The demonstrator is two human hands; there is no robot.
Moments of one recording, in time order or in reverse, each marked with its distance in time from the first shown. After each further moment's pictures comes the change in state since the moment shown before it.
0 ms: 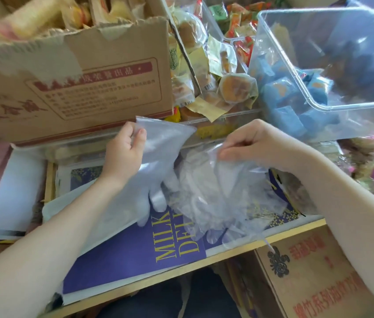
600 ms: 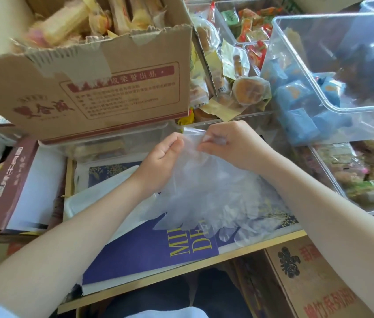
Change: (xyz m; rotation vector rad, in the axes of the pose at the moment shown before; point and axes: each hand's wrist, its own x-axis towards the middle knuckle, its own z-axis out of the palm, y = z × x) left_hand -0.024 0.026 -0.004 -0.419 -0.444 -0.016; right_hand 0.039 -0.013 0.049 -0.356 0.265 -0.156
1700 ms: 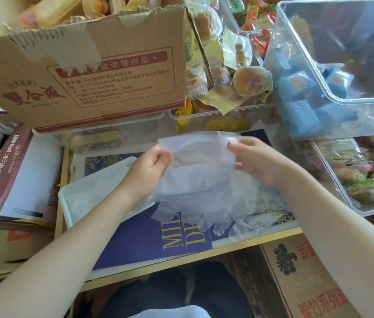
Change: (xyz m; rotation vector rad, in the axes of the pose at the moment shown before) left_hand -0.020 -0.026 0.010 0.178 0.179 -0.224; right_hand -0.031 0.070 0.011 0.919 -0.229 0.441
